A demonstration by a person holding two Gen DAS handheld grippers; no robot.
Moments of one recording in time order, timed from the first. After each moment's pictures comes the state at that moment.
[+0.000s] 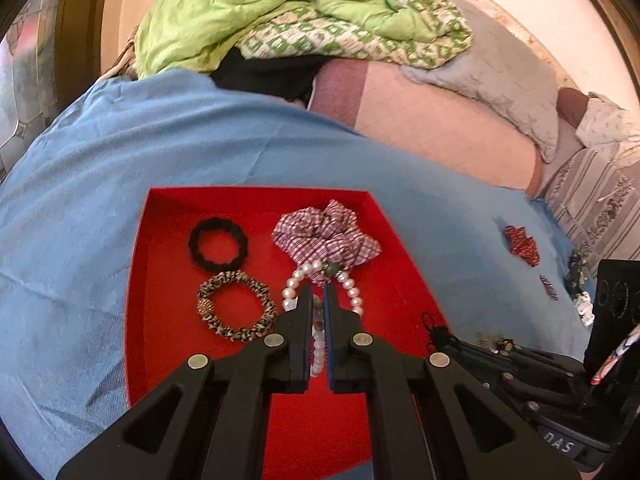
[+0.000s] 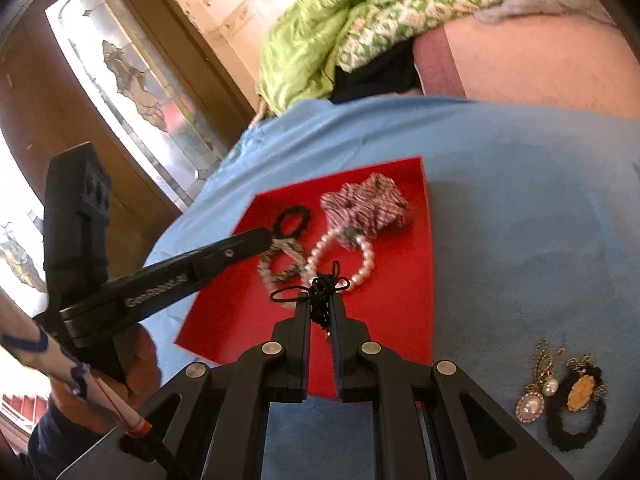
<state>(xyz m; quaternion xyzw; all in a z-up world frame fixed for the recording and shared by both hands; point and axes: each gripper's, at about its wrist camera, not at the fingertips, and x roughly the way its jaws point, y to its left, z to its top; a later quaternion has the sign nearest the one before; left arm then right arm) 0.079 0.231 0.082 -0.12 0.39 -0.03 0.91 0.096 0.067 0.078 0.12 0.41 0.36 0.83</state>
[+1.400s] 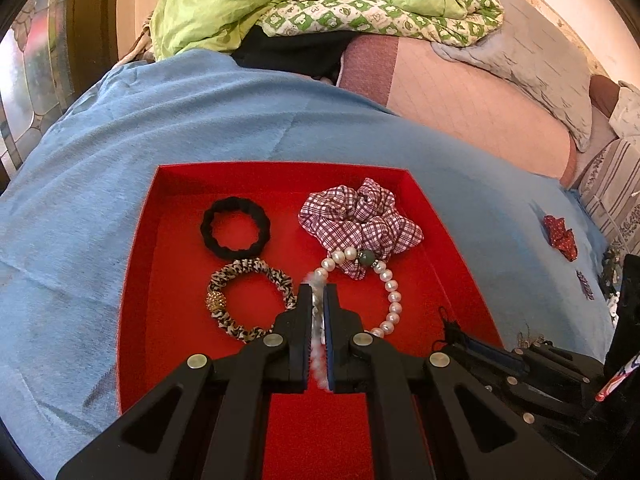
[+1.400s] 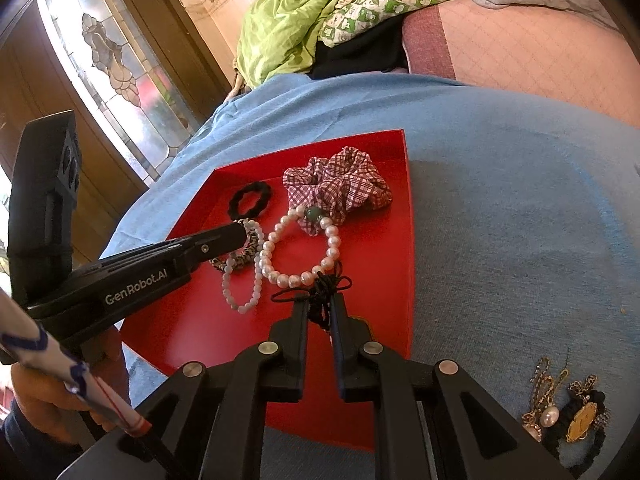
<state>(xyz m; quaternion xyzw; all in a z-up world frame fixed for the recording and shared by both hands) 0.097 0.227 0.060 -0.10 0.42 0.02 0.90 0.111 0.080 0.059 0.07 0.43 0.34 0.84</state>
